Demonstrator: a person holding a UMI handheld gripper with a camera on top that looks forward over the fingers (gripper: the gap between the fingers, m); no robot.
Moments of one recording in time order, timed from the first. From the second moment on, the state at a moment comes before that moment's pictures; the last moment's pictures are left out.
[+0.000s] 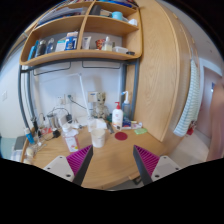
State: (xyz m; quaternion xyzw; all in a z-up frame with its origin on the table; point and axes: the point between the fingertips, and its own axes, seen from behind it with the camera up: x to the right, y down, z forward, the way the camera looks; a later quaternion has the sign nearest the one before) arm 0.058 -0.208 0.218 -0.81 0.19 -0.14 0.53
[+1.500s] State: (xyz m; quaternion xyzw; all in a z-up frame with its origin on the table) arm -0.075 0.045 0.110 -0.76 0.09 0.20 0.62
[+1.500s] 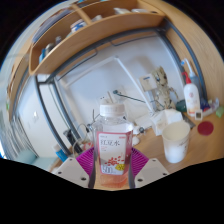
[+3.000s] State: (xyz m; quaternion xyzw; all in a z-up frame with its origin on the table) arm 0.095 0.078 0.287 -0.72 0.14 0.16 0.66
